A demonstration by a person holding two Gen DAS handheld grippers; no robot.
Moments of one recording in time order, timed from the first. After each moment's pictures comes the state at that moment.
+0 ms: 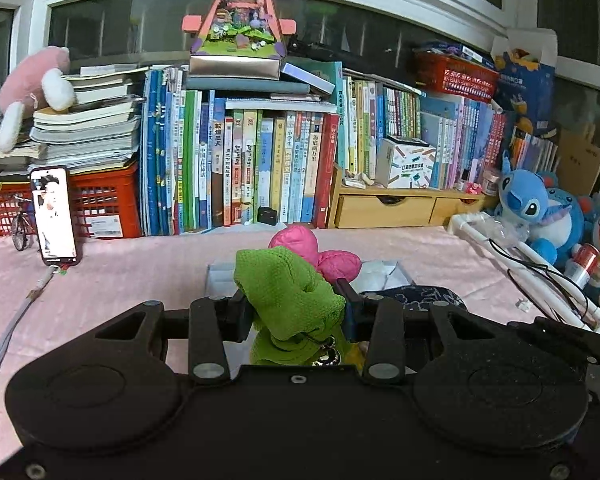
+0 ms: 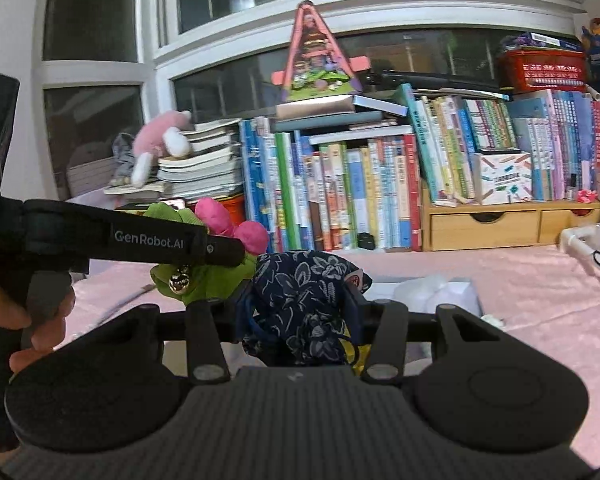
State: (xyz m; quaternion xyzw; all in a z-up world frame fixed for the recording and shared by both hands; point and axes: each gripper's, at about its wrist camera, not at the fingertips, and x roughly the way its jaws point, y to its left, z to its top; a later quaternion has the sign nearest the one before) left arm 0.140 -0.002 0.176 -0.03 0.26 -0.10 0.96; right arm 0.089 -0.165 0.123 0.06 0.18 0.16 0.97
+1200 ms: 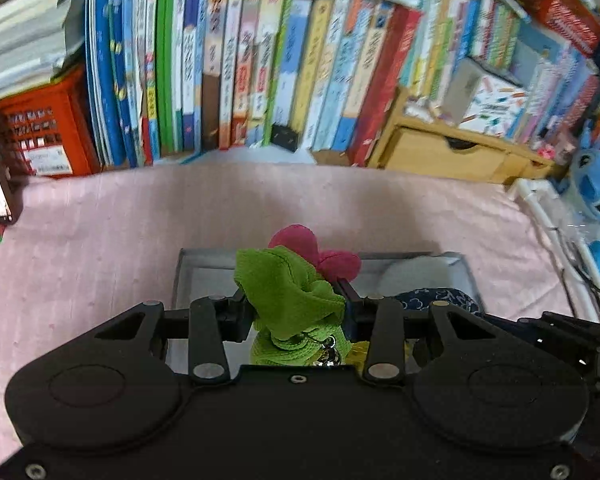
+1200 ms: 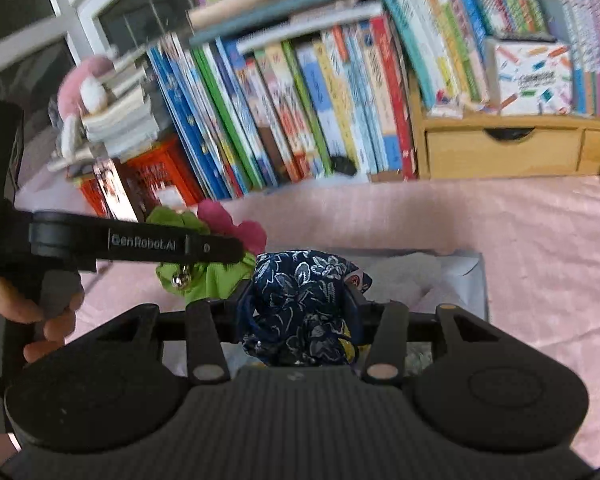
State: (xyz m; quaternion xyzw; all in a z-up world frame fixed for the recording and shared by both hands) left arm 0.361 -0.014 0.118 -0.07 0.46 -0.07 0.88; right arm 0.283 -0.198 0.098 0.08 0.38 0.20 0.90
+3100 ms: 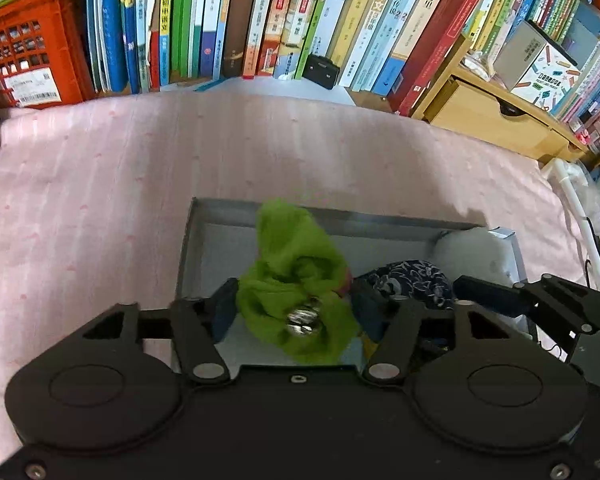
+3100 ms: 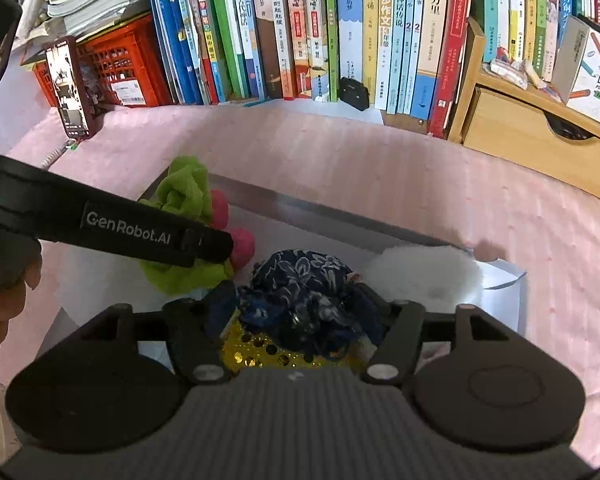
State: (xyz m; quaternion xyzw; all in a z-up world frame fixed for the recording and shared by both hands) left arm 0.395 0.006 0.066 -0.10 0.53 -0.07 0.84; right arm 0.341 -0.147 0.052 -0.04 0.46 0.19 0.87
